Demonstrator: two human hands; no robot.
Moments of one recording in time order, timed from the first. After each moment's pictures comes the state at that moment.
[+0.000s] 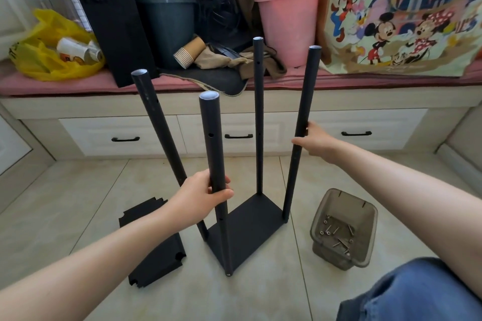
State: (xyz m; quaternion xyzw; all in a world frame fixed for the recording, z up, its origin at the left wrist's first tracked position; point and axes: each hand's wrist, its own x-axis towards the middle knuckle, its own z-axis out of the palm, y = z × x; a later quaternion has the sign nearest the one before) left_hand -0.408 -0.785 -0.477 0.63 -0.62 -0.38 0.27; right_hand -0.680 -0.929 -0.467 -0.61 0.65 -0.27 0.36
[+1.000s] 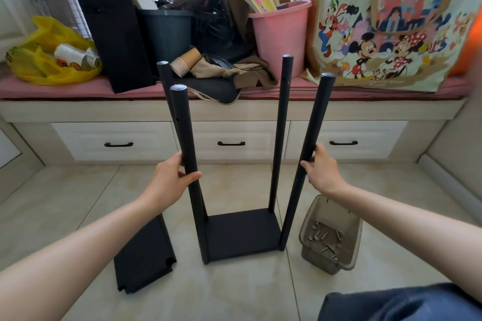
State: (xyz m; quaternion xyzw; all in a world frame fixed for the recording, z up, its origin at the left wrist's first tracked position) left_hand -0.372 -0.807 -0.478 0.64 -0.64 -0.24 0.36; right_hand -0.702 -0.856 -0.489 -0.62 0.65 -0.36 0.24
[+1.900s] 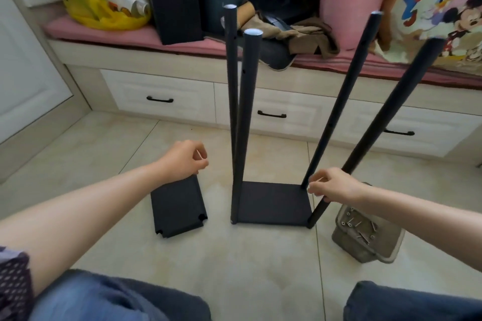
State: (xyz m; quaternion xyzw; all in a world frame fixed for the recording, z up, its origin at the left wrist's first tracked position) left_hand -0.278 -0.799 -0.530 0.71 -0.64 -0.25 0.16; right_hand -0.636 -0.834 -0.529 -0.68 0.63 -0.04 0.38
